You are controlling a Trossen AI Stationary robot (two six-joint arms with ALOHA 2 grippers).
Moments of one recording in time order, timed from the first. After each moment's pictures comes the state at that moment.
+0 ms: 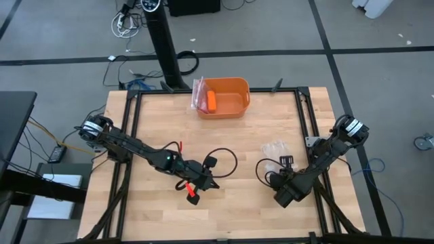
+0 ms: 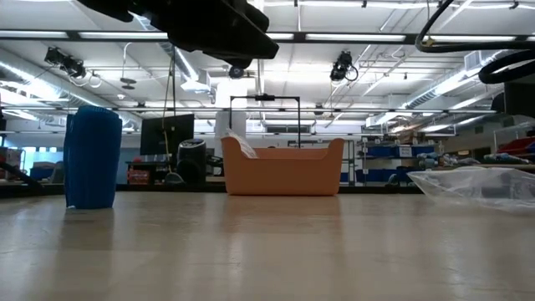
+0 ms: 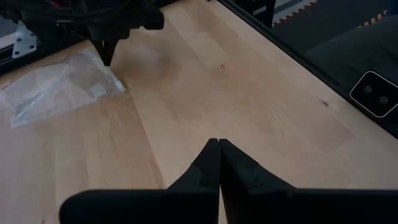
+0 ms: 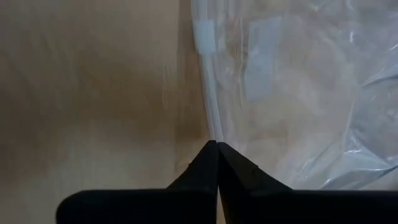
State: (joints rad) left arm -0.34 1.64 0.97 0.12 0.00 0.20; right arm 0.77 1.65 0.86 -1.02 0.32 0.75
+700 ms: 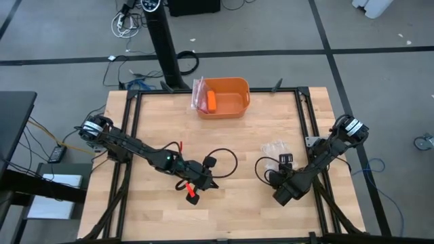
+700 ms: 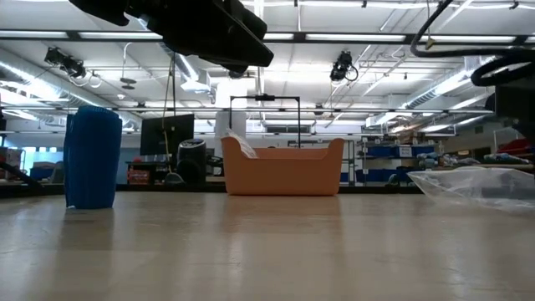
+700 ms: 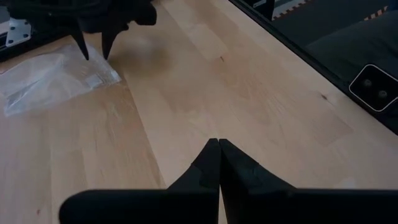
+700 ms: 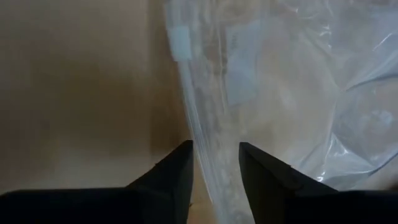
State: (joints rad) left arm -0.34 1.64 0.97 0.10 0.00 0.18; right arm 0.75 1.65 0.84 -1.02 0.35 0.74
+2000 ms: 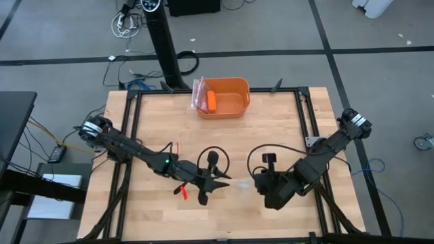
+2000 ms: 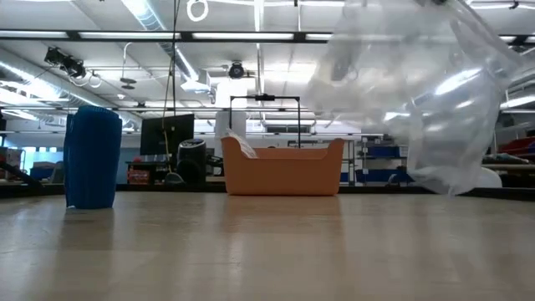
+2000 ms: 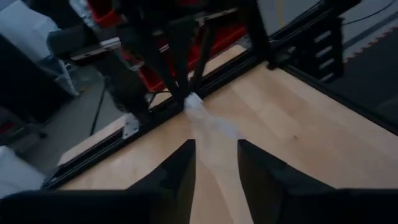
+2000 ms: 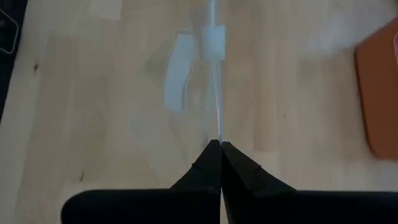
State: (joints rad) left arm -0.39 1.64 1.04 0.35 -0.27 0.42; right arm 0.67 1.57 1.43 -1.06 0.50 0.48
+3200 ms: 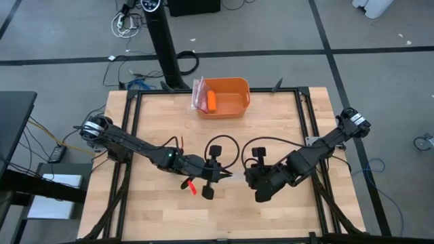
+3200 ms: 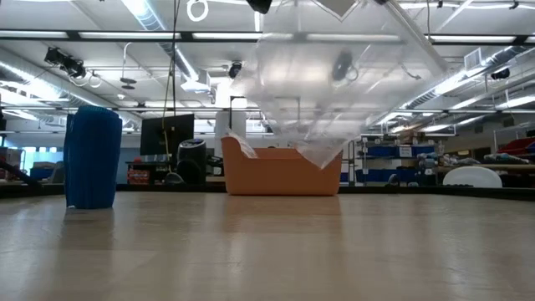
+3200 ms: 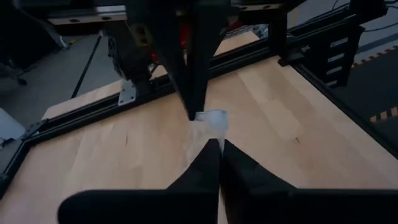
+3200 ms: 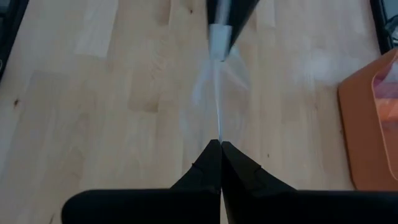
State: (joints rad) left arm -0.34 1.64 1.16 0.14 -0.25 0.20; right arm 0.57 1.57 1.43 -0.91 0.51 0.29
